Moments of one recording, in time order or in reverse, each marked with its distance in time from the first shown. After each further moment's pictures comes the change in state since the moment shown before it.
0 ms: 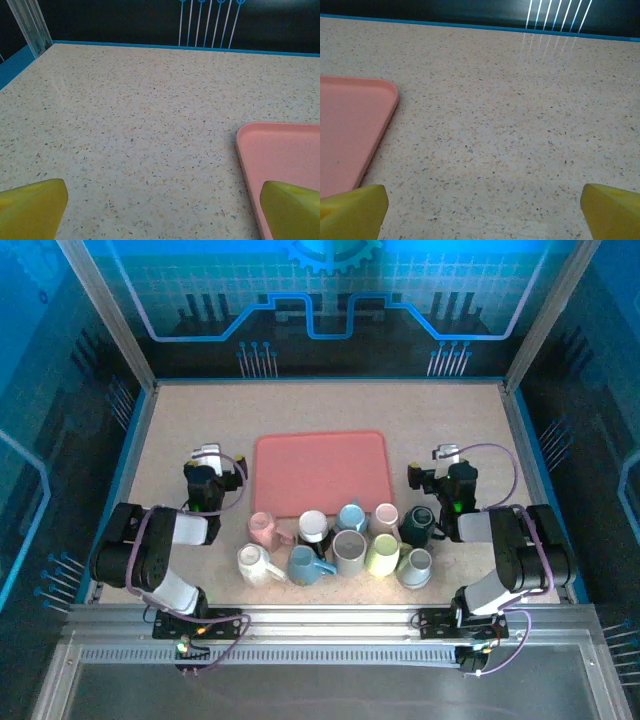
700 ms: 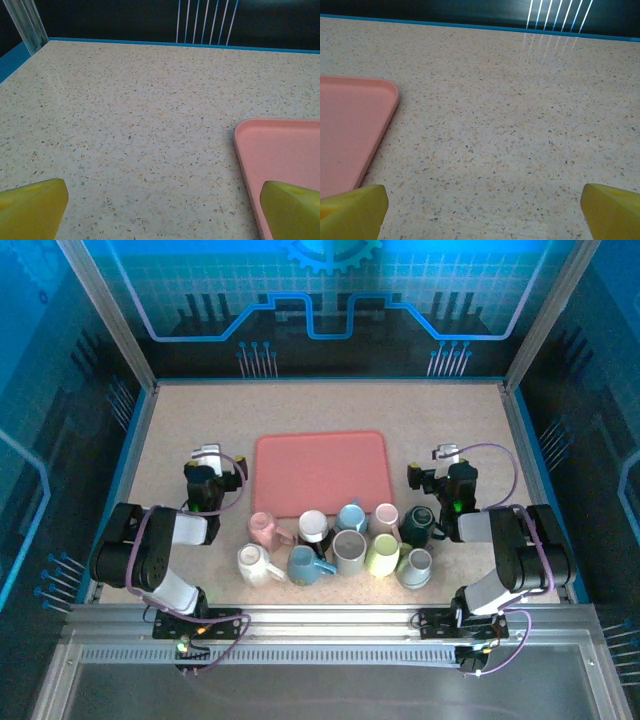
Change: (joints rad) left arm 0.008 0.000 0.000 -0.013 0.019 0.000; right arm 0.000 0.000 0.000 0.000 -0.002 0.000
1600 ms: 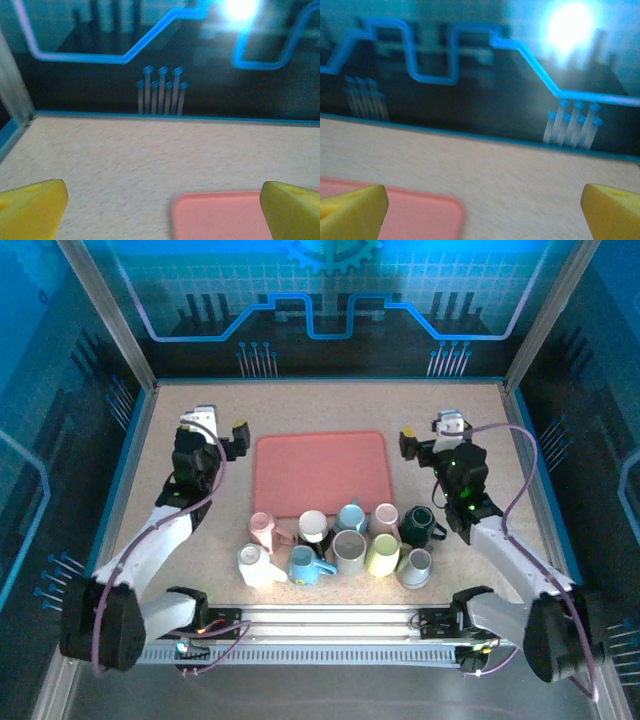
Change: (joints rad) left arm -0.117 -0.462 0.354 -0.692 0.022 -0.032; right arm 0.230 -0.487 0.274 -0.460 0.089 0.023
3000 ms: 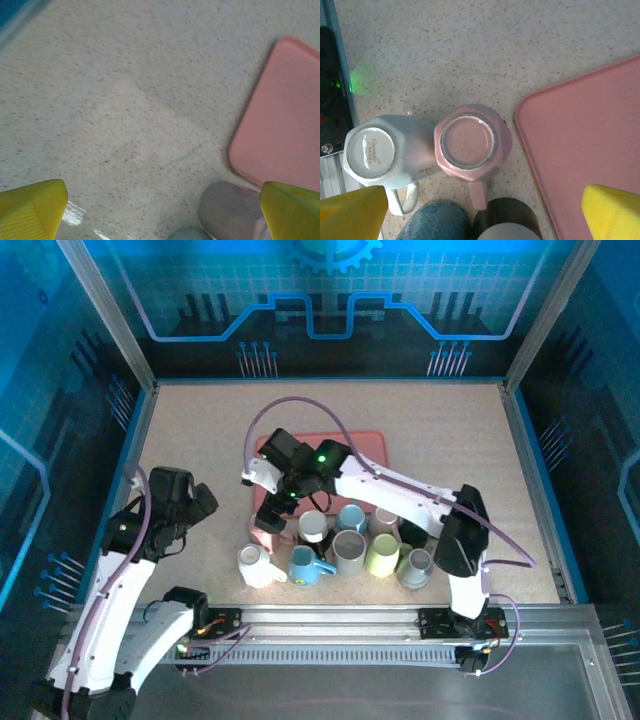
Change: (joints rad) left arm 0.006 -0.329 0.227 -1.358 -0.163 -0.647; right arm 0.724 0.889 1.189 -1.254 -0.297 -0.167
